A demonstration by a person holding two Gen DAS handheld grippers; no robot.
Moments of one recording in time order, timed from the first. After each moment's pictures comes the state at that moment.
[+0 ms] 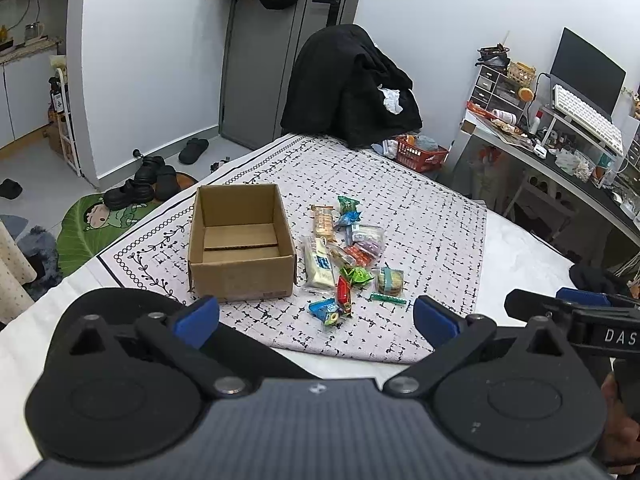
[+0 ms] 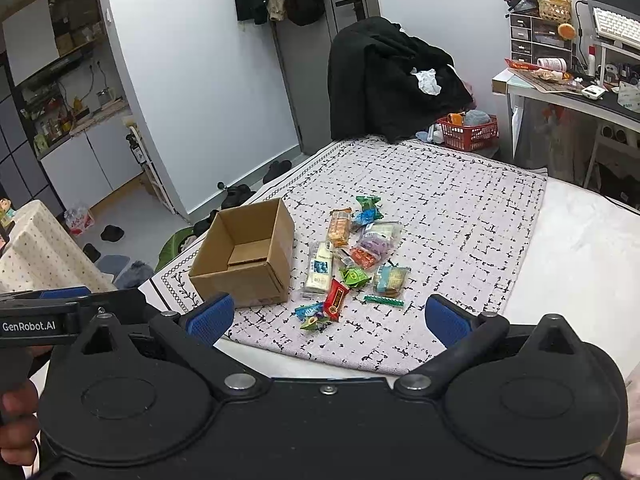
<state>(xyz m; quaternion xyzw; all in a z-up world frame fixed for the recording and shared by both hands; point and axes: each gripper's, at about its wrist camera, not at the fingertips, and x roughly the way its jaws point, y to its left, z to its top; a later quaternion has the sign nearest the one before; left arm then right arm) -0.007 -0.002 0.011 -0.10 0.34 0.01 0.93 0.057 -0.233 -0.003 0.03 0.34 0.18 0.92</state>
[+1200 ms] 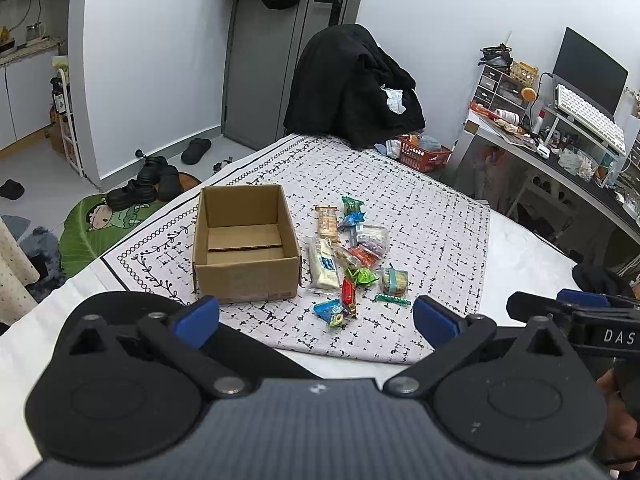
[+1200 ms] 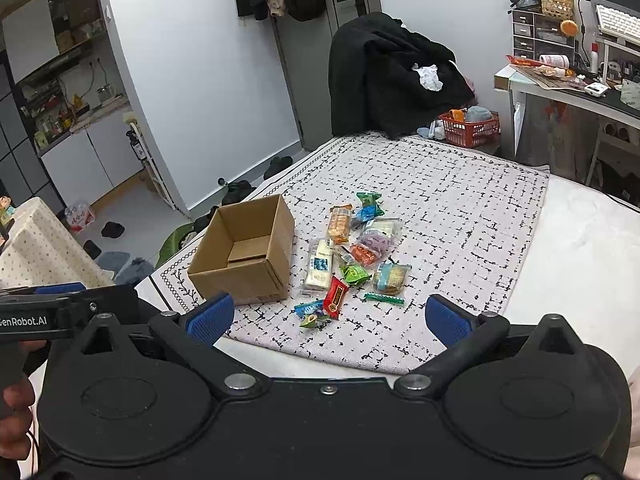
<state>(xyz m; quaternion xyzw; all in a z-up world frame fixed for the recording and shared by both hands) -0.006 0.002 0.014 -0.10 0.34 0.02 0.93 0.059 -0.231 -0.007 0.03 0.34 0.19 0.92</state>
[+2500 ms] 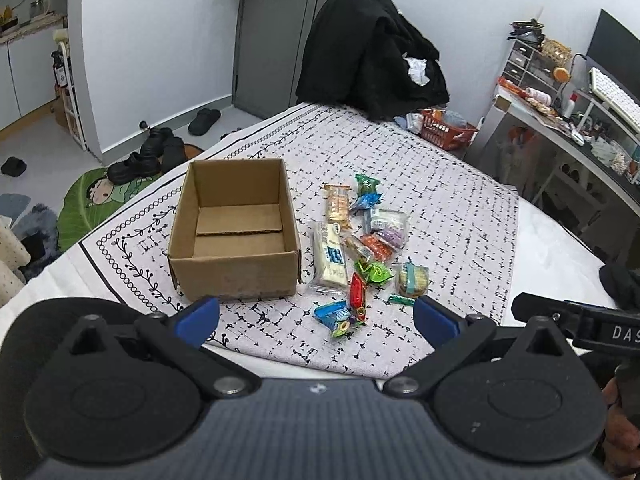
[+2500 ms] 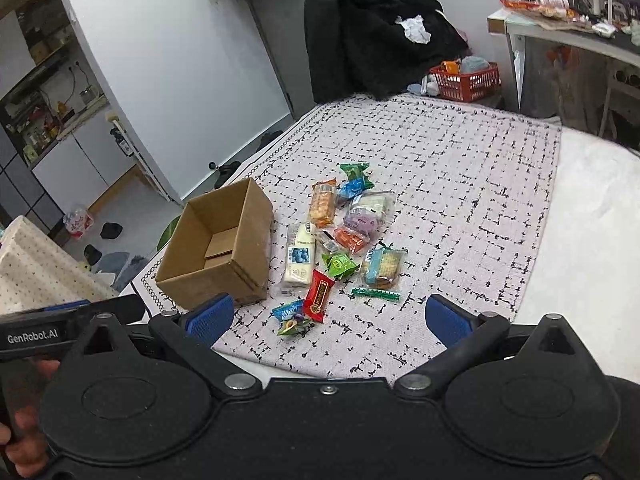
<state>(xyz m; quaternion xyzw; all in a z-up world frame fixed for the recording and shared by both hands) 0.073 -0.010 -0.031 -0.11 0.39 0.04 0.91 0.140 -0.249 -0.056 0.07 0.40 0.19 0.89</state>
